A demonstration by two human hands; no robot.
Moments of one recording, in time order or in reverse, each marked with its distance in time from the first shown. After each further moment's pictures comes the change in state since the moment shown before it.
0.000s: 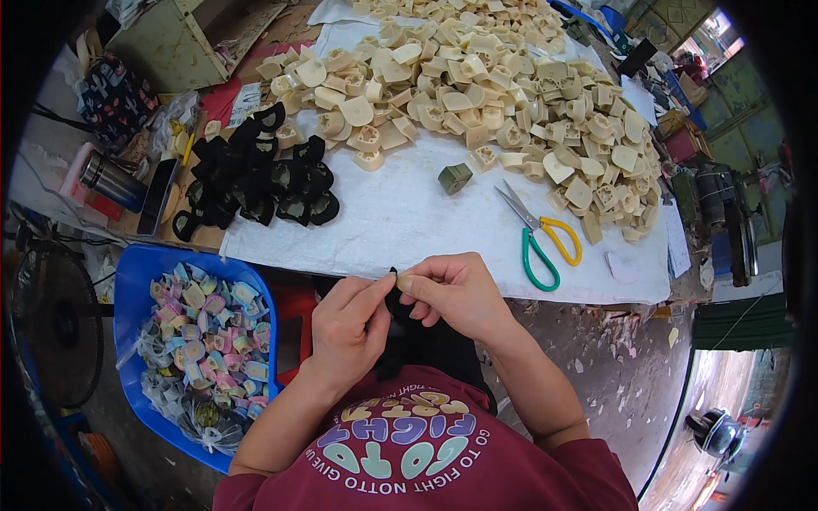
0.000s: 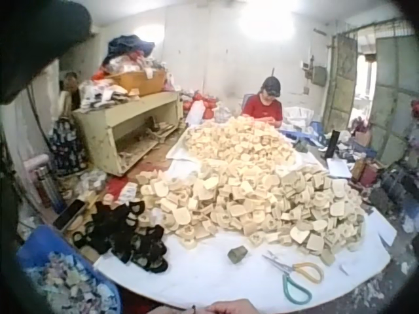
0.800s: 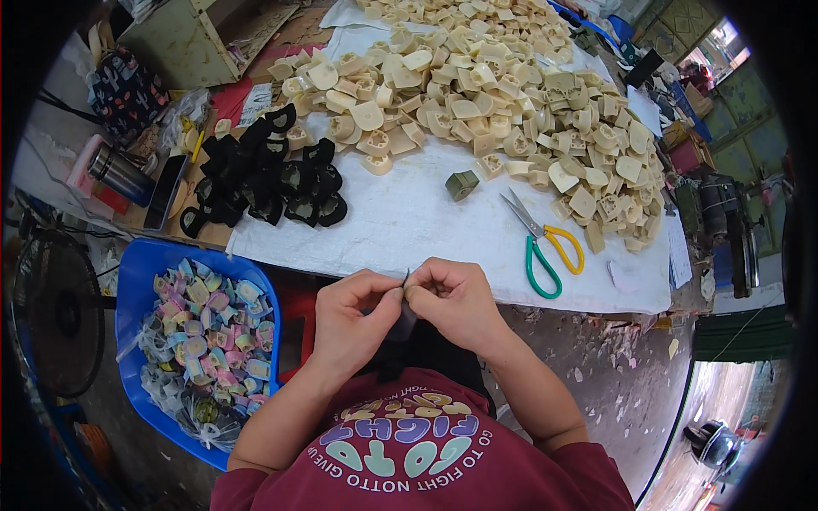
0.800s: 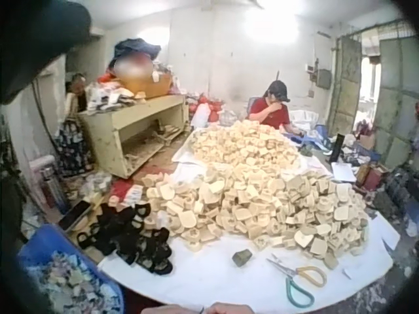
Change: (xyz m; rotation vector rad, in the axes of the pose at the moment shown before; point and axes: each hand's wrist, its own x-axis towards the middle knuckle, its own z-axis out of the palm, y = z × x) left_hand 0.009 0.007 0.000 -0.591 -0.032 -0.554; right_hand 0.004 0.016 0.007 -0.045 0.029 -0.248
